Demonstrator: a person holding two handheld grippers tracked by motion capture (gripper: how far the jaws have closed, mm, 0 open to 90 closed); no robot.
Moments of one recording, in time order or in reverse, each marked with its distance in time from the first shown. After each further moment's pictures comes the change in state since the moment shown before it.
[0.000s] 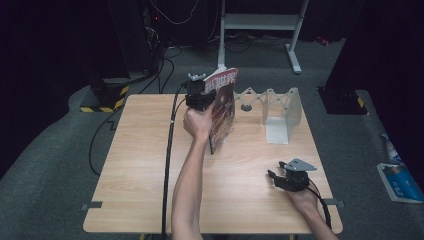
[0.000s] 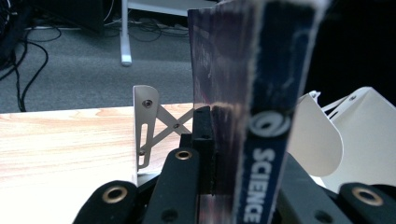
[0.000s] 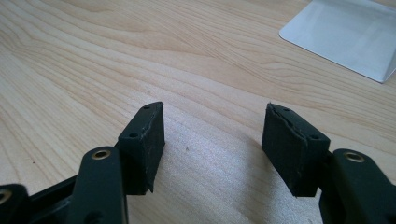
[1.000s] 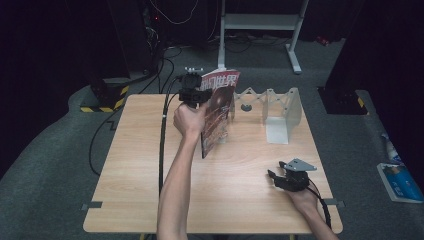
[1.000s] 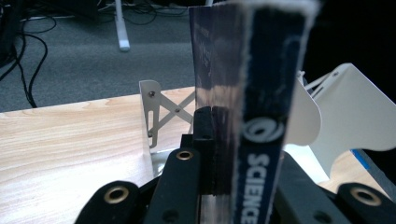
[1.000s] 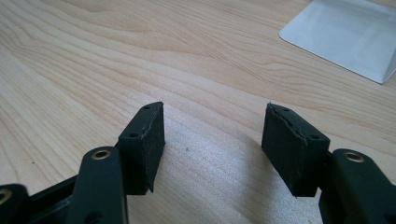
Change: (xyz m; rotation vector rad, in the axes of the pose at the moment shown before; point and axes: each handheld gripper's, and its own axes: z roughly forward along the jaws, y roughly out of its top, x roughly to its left) left arm -0.003 0.024 -0.038 0.096 -0.007 0.058; right arm 0.000 0.000 0.000 -0.001 -0.001 -0.006
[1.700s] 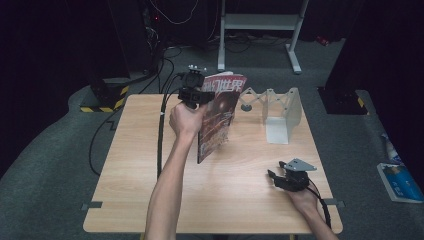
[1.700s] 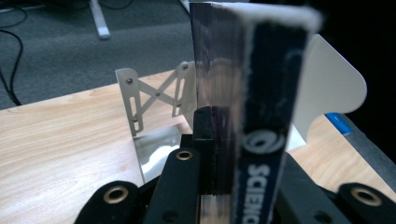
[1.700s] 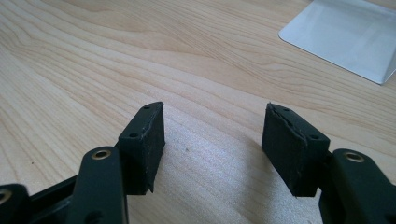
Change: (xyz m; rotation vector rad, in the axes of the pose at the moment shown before) left arm -0.012 0.007 -0.025 0.083 -0.066 0.081; right arm 0.000 0.000 0.000 -0.001 -0.002 -0.005
